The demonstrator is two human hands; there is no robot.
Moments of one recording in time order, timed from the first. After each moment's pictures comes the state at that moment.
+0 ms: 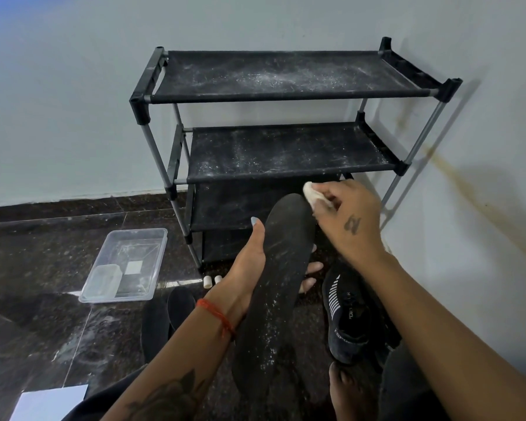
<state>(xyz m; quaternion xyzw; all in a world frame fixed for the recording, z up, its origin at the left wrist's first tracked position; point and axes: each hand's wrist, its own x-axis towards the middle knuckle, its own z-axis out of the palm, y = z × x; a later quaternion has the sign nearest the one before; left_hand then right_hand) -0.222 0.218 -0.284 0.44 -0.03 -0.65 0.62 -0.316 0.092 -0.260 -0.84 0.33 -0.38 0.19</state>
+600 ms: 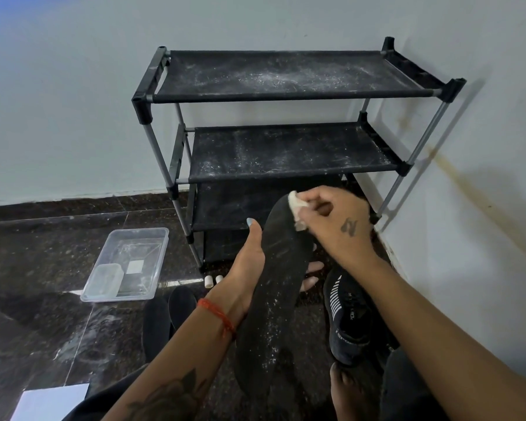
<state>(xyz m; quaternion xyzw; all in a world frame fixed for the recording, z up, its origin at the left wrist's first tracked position) -0.219 0.217 -0.287 0.48 -0.03 -0.62 0.62 -0.309 0.110 -0.255 -0.83 0.31 -0.35 0.32</state>
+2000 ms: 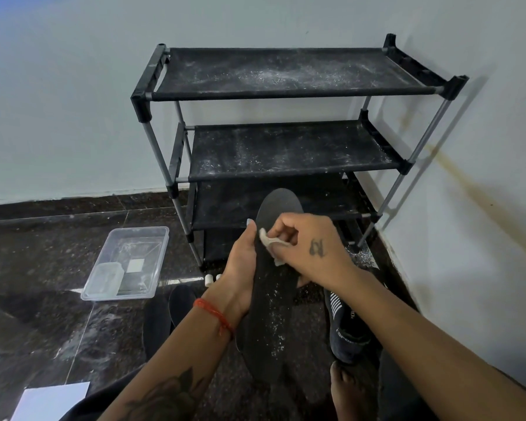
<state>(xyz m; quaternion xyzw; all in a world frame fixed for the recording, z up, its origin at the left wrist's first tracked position) -0.218 0.221 -0.280 0.38 0.00 -0.64 0.67 -0.303 0.141 -0.260 -0.87 0.26 -0.20 0.37</state>
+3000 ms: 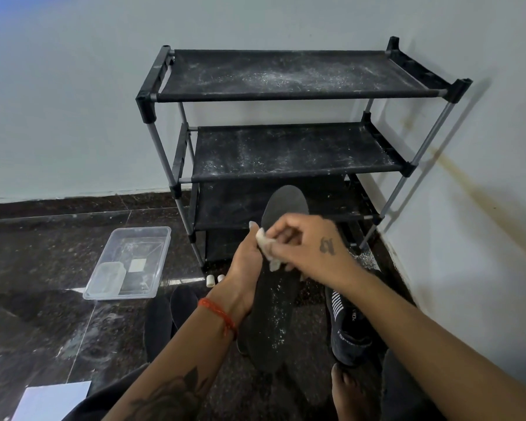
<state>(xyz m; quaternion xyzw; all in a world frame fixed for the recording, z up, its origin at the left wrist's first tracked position) -0.219 0.219 -0.281 0.44 0.01 -0.60 0.67 -0.305 0.143 -0.255 -0.84 0.25 -0.20 0.44</state>
